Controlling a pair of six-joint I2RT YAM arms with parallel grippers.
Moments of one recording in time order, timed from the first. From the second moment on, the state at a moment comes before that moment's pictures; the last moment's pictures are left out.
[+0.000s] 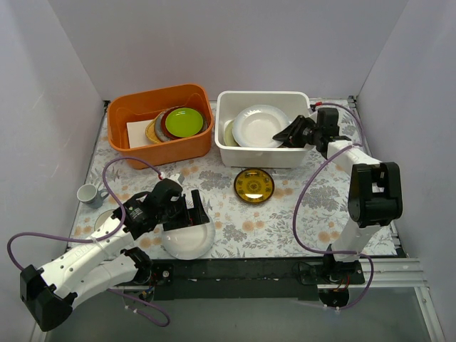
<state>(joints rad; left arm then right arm) -0.75 0.83 0.69 -0.76 0.03 -0.86 0.11 1.75 1.15 0.00 -0.62 0.81</state>
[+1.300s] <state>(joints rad) -0.76 0.83 0.72 -0.76 0.03 -0.87 -0.09 1.22 1.04 -0.26 -0.68 0.63</state>
